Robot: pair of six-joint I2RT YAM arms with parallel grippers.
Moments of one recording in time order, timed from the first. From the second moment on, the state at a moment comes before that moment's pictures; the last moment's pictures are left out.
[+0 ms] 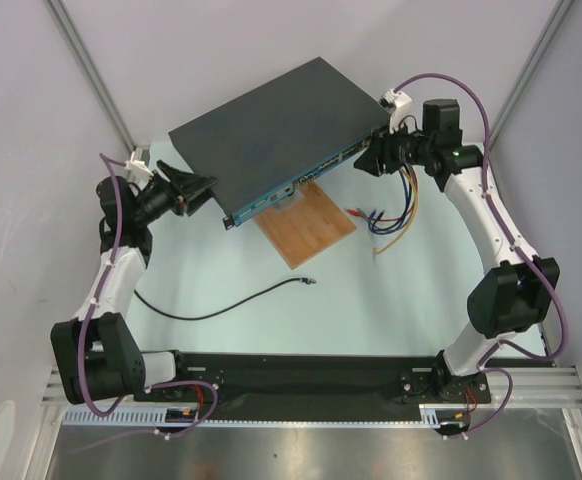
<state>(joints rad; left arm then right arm) 0.17 1.27 0.86 0.34 0.93 -1.17 0.19 1.67 1.69 -0.50 -0.66 -0.09</state>
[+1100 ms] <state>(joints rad) -0.68 0.94 1.14 -0.95 0.56 0.83 0.02 1.42 1.57 -0.56 -0.88 0.00</state>
